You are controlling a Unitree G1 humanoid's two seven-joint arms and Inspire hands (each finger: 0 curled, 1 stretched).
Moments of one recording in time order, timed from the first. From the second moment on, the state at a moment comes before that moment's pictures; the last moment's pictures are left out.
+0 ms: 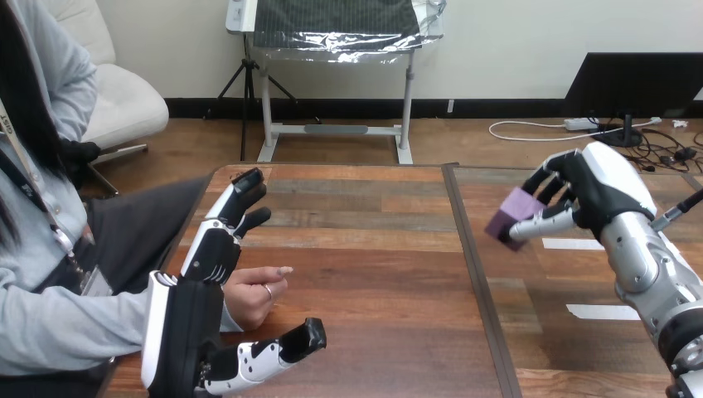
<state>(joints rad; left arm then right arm) 0.15 0.03 0.02 0.43 0.09 -1.21 -0.03 -0.82 -0.47 0.23 1.34 -0.43 -0.34 -0.19</state>
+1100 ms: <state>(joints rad) 0.17 0.13 0.11 0.30 0.30 -0.90 0.05 -0.76 -0.40 0.14 1.21 -0.30 -0.42 -0.19</state>
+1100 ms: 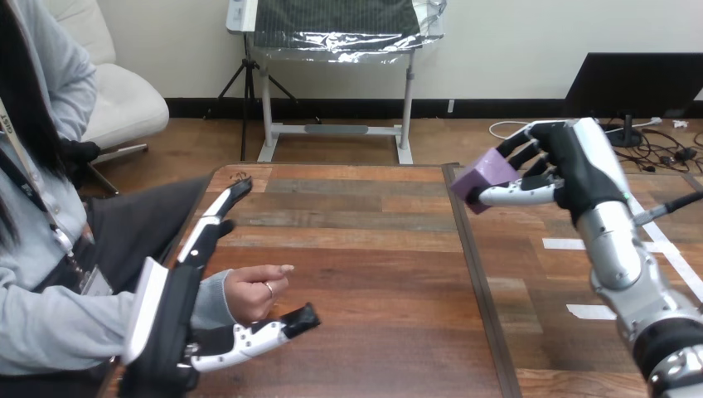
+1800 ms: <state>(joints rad) 0.14 0.28 0.14 0.30 0.41 -0.82 0.08 -0.67 -0.35 0.10 1.09 -0.23 -0.45 -0.19</state>
